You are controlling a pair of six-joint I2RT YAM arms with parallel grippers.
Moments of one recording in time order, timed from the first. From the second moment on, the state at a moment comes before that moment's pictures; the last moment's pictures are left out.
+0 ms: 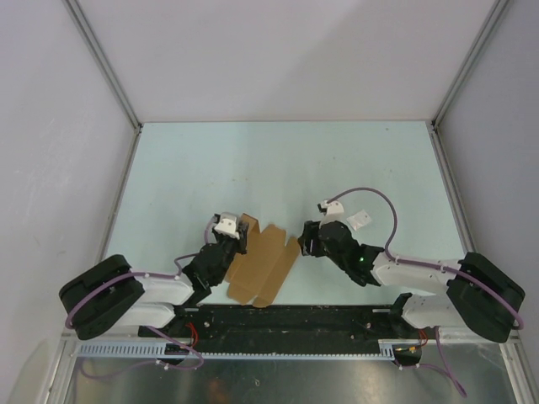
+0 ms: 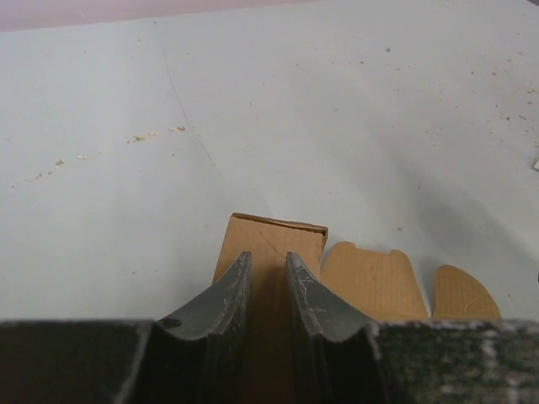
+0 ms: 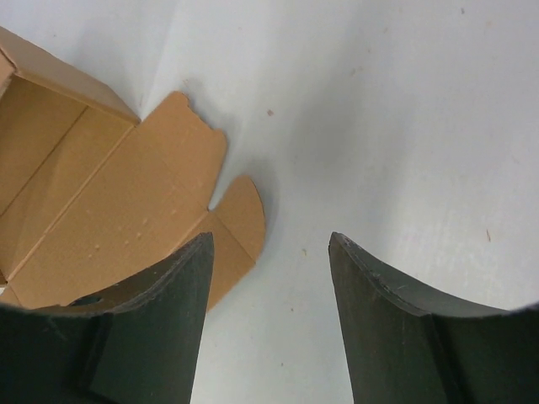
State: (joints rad) left arm -0.89 1.25 0.10 1.06 -0.54 -0.12; right arm 0.92 1.25 0.48 0.21 0.35 0.56
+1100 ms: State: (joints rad) left arm -0.89 1.04 0.06 0.98 -0.52 -0.12; right arm 0.81 1.30 0.26 0.53 0.11 0.68
